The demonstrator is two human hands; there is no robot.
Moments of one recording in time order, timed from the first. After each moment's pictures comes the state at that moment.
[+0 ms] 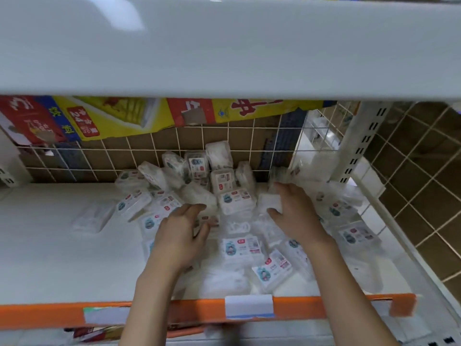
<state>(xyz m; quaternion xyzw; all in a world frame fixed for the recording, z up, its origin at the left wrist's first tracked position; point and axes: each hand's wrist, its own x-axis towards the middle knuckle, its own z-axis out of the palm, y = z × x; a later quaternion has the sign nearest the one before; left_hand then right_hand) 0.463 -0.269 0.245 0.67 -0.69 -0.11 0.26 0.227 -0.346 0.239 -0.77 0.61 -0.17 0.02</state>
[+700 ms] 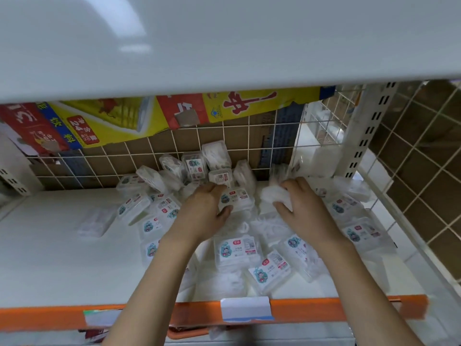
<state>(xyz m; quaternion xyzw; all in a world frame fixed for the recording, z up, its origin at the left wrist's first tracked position) 0.426 -0.319 0.261 0.62 -0.77 -0.05 0.16 0.206 -0.335 0.246 -0.79 0.53 -0.30 0.04</state>
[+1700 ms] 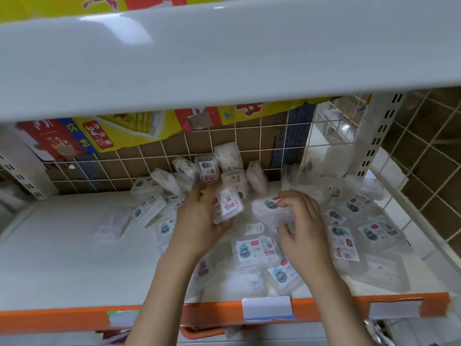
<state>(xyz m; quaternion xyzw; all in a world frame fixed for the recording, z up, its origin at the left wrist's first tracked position) 0.458 -0.293 0.261 0.63 -0.72 -0.06 0.28 0.256 -0.285 0.235 -0.72 0.48 -0.50 0.05</state>
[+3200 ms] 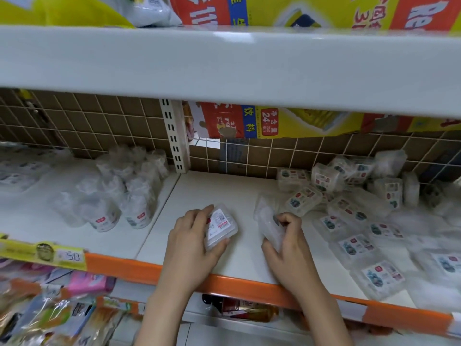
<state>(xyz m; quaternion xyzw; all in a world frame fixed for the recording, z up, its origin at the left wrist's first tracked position) 0.805 -0.169 0.237 0.69 -0.64 -0.05 0.33 0.609 -0.214 0.220 -0.76 0.50 -0.36 0.22</state>
